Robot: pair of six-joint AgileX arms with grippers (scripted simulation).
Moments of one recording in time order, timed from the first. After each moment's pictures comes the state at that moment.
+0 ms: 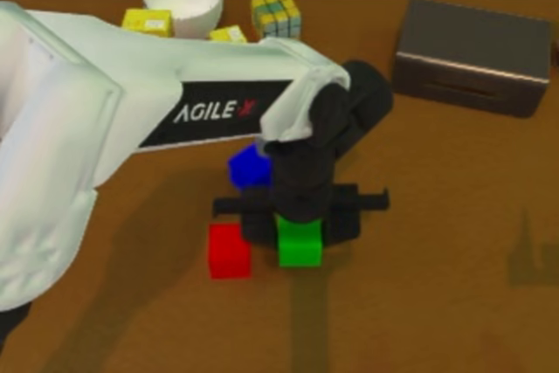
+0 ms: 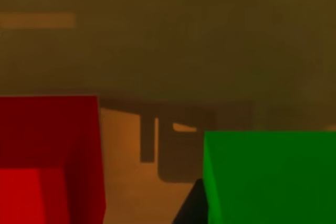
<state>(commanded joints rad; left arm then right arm) -0.79 2.20 1.57 -0.92 -0.01 -0.78 0.00 0.00 0.00 0.00 0.00 0.00</state>
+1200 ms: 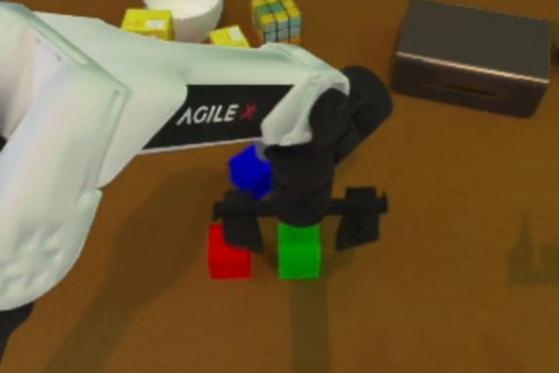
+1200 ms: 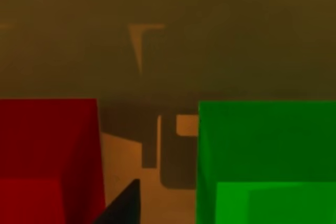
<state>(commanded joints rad) -0.79 2.20 1.56 -0.91 -0.01 -0.78 0.00 0.00 0.00 0.00 0.00 0.00</state>
